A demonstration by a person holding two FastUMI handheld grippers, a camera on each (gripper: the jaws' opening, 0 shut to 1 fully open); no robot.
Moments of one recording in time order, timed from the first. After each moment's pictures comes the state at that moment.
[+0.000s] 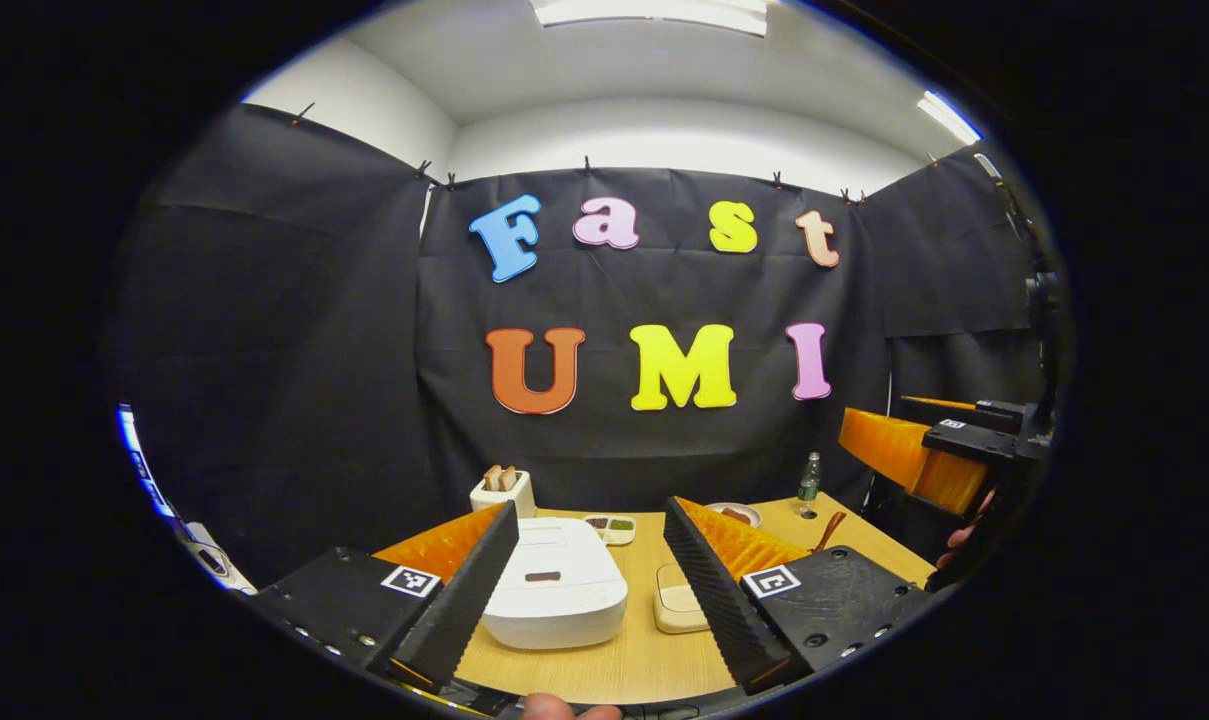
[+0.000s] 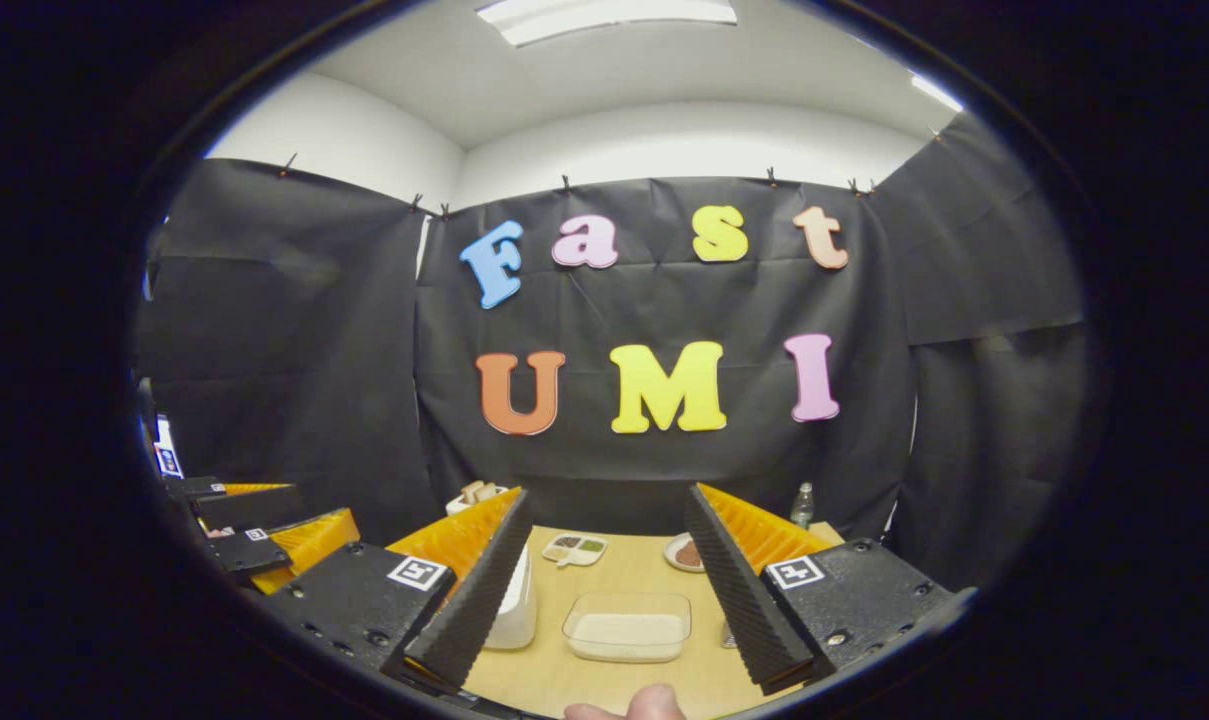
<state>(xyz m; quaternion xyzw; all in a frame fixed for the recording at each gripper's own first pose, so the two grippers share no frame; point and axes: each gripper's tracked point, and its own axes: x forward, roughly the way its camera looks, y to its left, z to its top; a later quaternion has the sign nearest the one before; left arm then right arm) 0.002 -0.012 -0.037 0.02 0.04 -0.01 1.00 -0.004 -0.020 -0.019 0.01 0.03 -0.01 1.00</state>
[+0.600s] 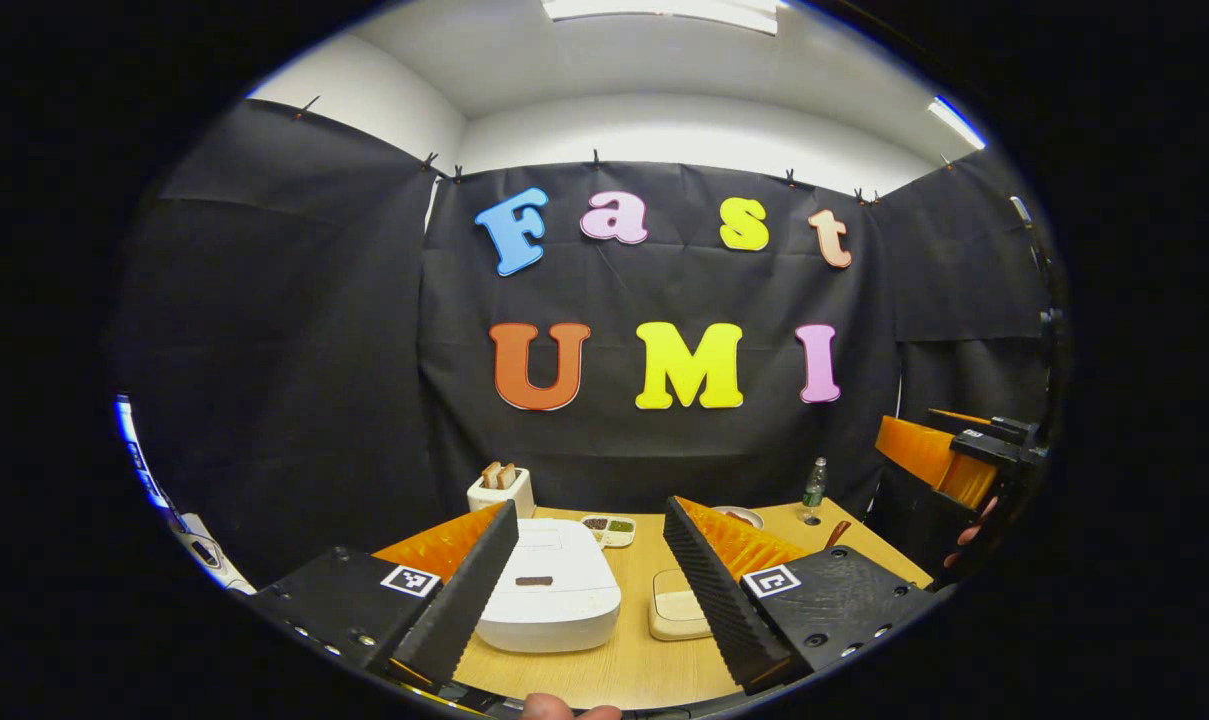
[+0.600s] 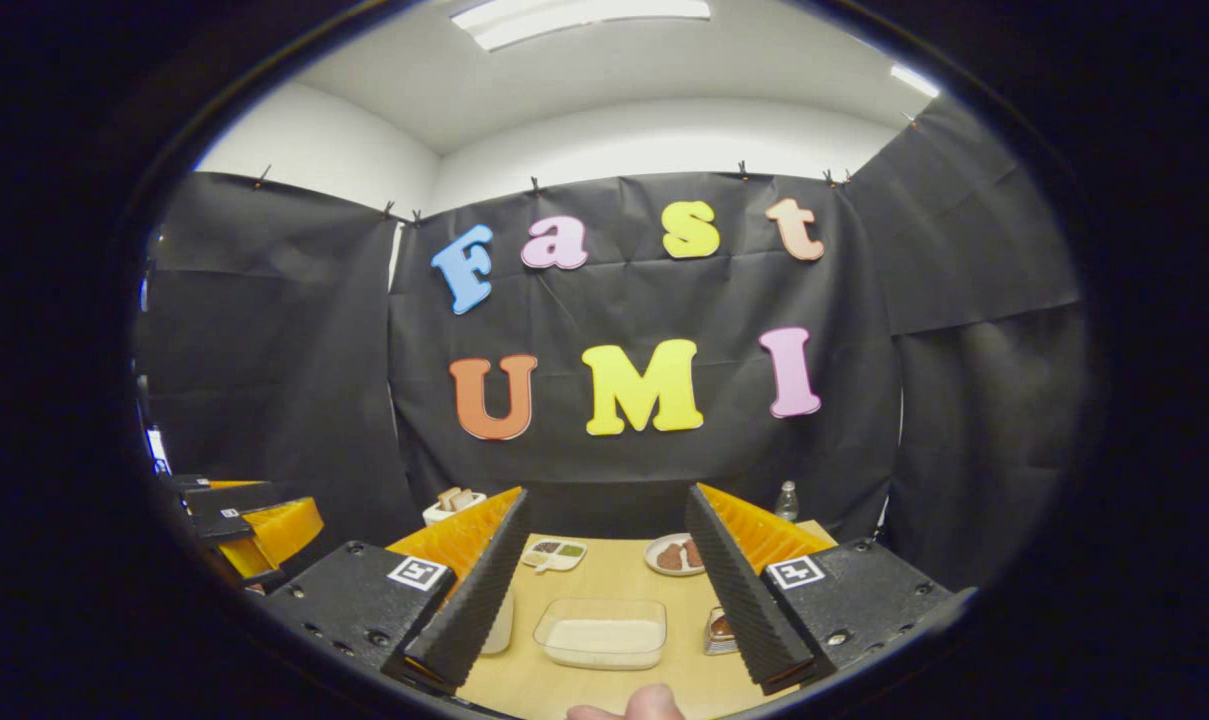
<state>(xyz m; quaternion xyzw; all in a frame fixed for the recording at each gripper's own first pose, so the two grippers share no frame) 0.024 -0.020 -0.037 0.01 0.04 0.01 1.00 0.014 -0.078 -0.026 0.03 0.02 -0.04 1.00</state>
